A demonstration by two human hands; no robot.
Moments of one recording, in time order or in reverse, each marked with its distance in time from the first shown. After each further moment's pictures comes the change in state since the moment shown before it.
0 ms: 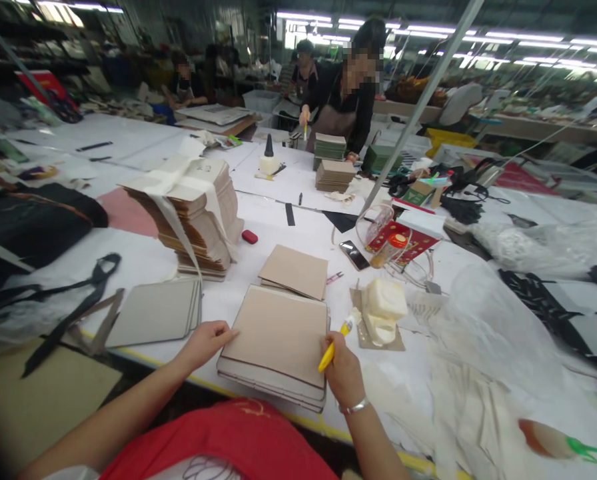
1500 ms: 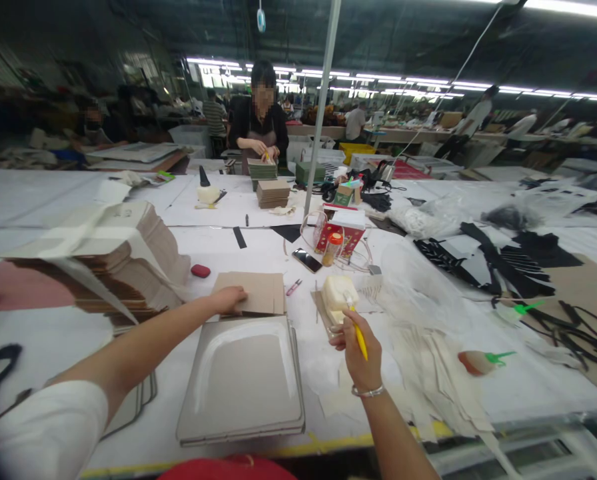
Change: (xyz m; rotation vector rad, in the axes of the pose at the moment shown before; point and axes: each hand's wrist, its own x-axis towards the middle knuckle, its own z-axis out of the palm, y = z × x) left_hand 0.222 0.093 0.047 0.871 -0.445 0.685; right_hand 0.017 0.025 -0.085 0.700 0.530 0.371
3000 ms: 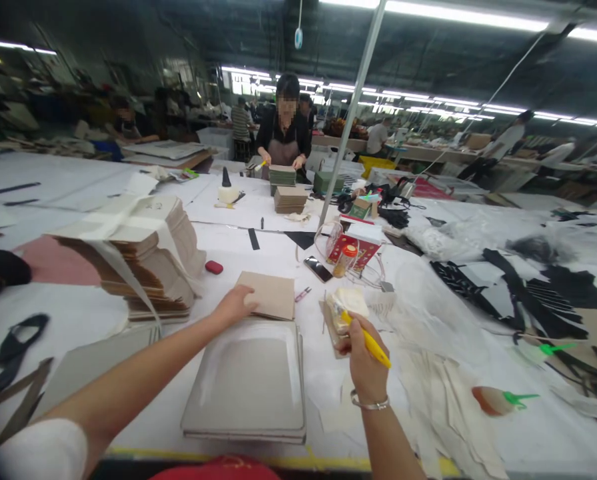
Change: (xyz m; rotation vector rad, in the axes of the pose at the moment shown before) left_hand -0.052 0.053 -0.004 -0.340 0.404 -0.400; right_hand 0.000 -0.038 0.018 0.024 -0.010 0.011
